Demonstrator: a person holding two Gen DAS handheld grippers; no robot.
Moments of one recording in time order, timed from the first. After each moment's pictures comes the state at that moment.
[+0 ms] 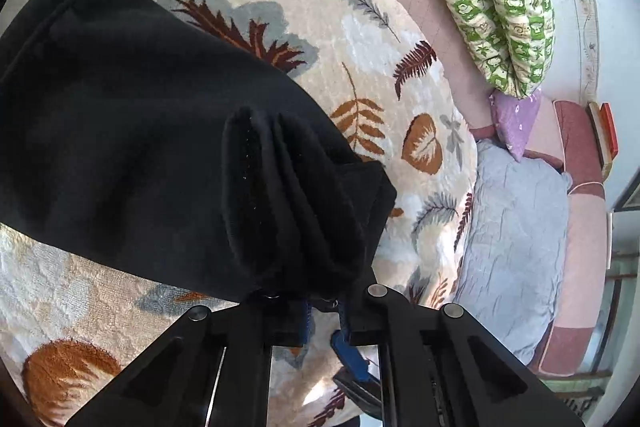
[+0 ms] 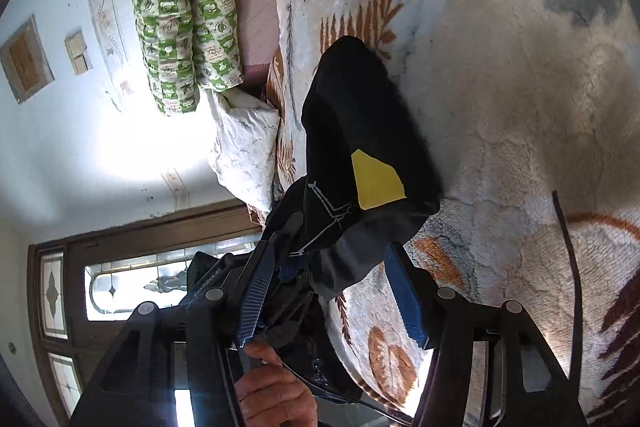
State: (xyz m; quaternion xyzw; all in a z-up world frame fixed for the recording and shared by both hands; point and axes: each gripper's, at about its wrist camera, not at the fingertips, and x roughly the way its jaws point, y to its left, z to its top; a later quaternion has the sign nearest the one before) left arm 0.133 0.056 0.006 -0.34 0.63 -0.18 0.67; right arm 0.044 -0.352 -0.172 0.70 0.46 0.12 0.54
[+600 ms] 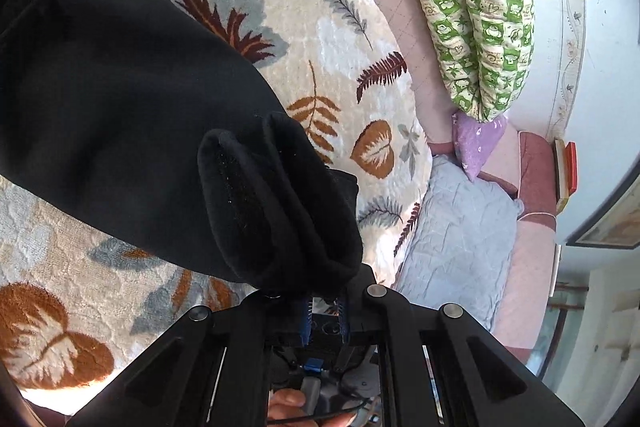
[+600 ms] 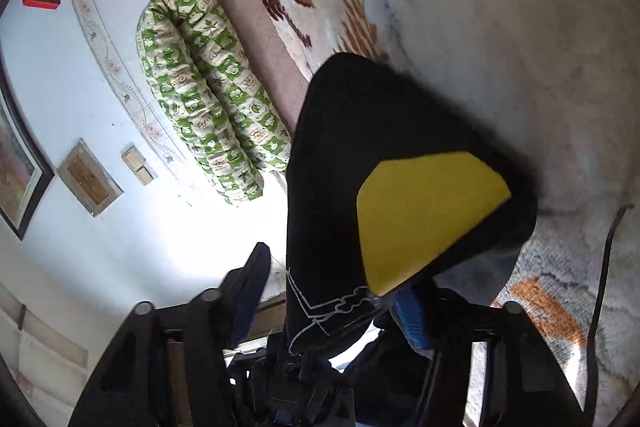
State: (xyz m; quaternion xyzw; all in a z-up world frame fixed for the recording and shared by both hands) left arm 0.145 0.059 0.011 -0.43 0.62 -0.19 0.63; right arm 0.049 -0.328 -0.216 0.84 0.27 0.08 0.46
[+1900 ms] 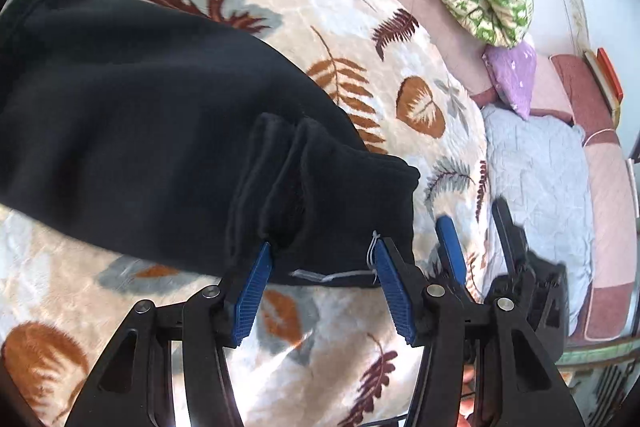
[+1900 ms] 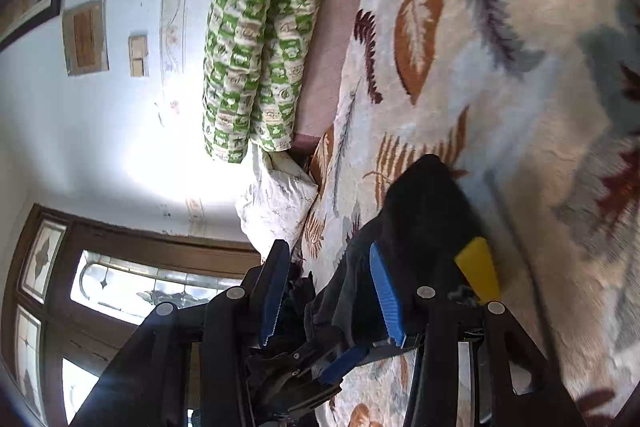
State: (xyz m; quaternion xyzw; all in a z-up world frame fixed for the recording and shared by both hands) left arm 0.128 -0.031 -0.015 -0.25 0.62 -0.20 0.72; right arm 0.078 -0.417 -0.149 0.64 0.36 0.12 0.67
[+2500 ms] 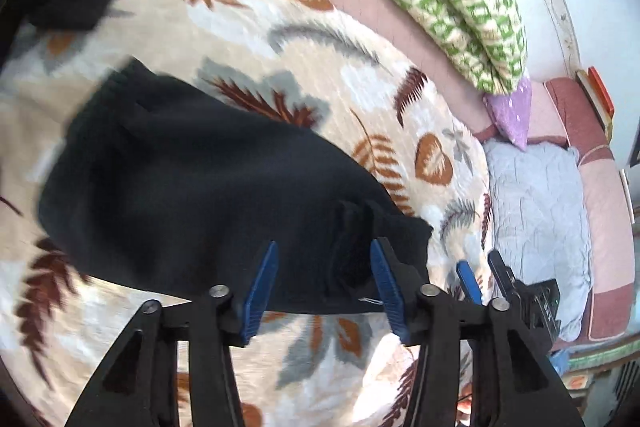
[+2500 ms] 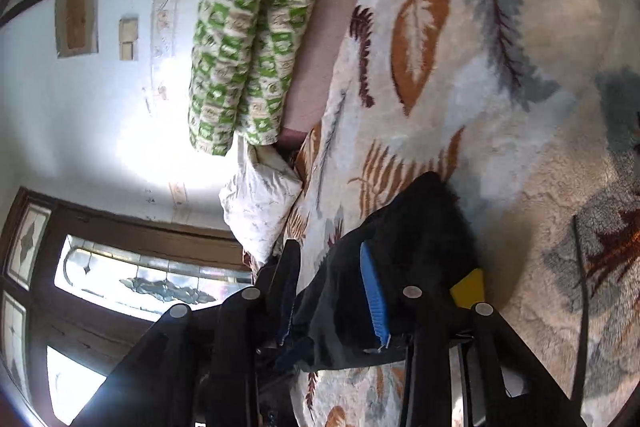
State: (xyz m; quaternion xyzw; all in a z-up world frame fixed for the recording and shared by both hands) left arm 0.138 0.070 0.020 -0.25 0.56 -0.18 0.77; right arm 0.086 -0.419 -0.142 0.60 0.39 0.13 0.69
